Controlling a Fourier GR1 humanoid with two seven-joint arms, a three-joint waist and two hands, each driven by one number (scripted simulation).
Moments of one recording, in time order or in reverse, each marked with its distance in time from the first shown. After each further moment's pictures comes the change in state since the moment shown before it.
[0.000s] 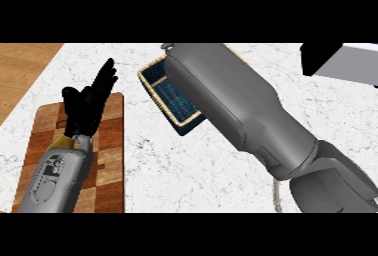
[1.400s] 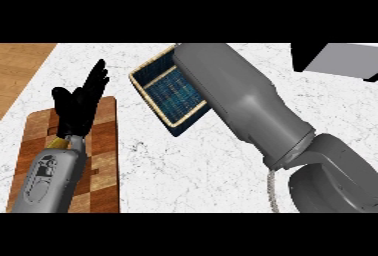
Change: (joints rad) left arm 0.011 0.018 0.037 0.018 0.008 -0.001 -0.018; right arm -0.106 0.003 0.280 0.317 -0.047 0.259 -0.109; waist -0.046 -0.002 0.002
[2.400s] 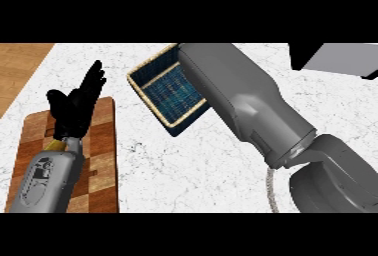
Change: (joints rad) left arm 0.016 0.005 0.011 -0.011 0.002 -0.004 -0.011; right arm 0.010 -0.002 -0.024 0.024 -0.147 0.288 -0.032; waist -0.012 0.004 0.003
